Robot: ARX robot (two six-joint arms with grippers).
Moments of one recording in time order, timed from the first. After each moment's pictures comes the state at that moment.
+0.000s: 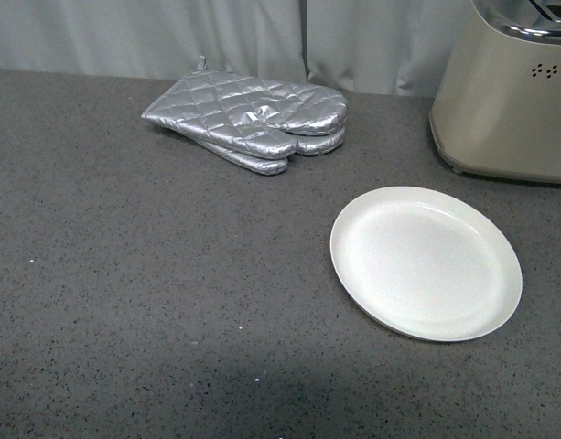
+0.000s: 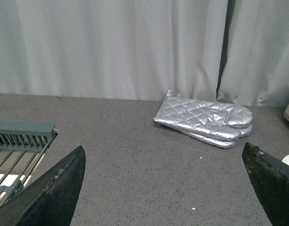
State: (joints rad) left arm 0.00 0.00 0.02 0.00 0.00 0.00; right arm 0.15 1.77 1.12 0.55 1.16 0.36
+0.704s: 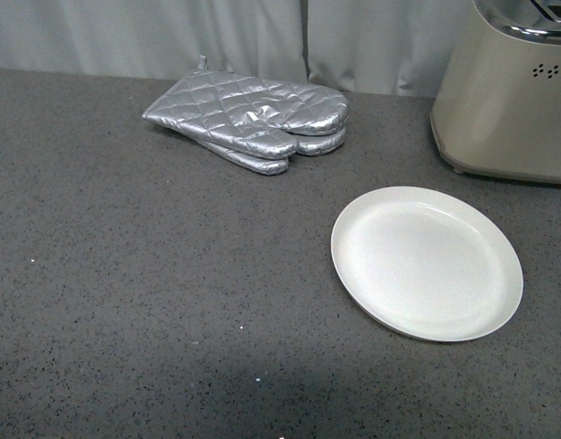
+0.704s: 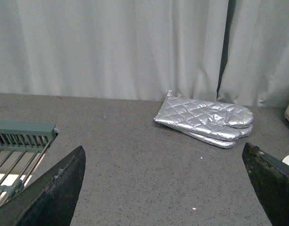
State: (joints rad) left arm 0.00 0.00 0.02 0.00 0.00 0.00; right arm 0.19 1.83 1.12 0.63 1.25 0.26
